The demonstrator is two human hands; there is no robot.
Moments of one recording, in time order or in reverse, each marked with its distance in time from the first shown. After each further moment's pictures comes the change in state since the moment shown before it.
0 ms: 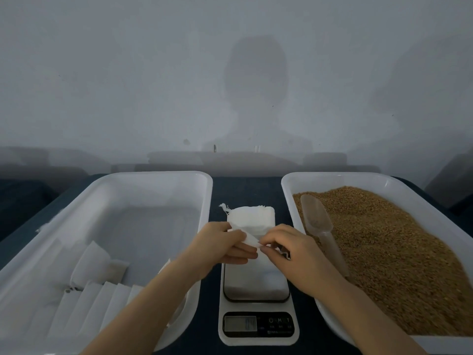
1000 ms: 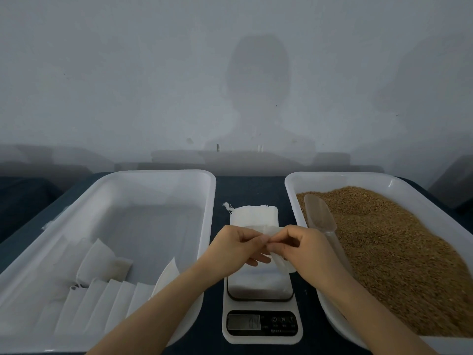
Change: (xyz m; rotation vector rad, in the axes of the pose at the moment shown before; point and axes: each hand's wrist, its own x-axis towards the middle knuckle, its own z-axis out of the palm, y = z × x) left_hand -0.002 -0.013 0.014 0.180 -0.096 0.333; right_hand 0.004 -0.005 -0.004 0.291 0.031 0.381
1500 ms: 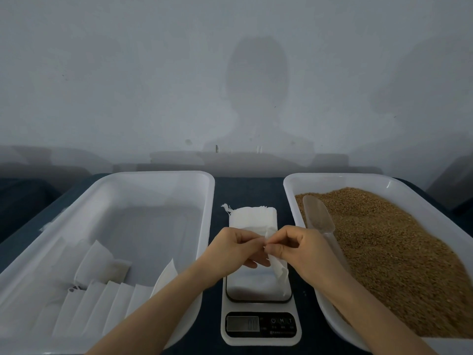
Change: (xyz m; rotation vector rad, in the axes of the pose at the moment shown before) left_hand 0.001 0.002 -0.001 -0.047 -0.041 -0.044; right_hand -0.001 -0.005 -0.002 0.123 -0.046 0.013
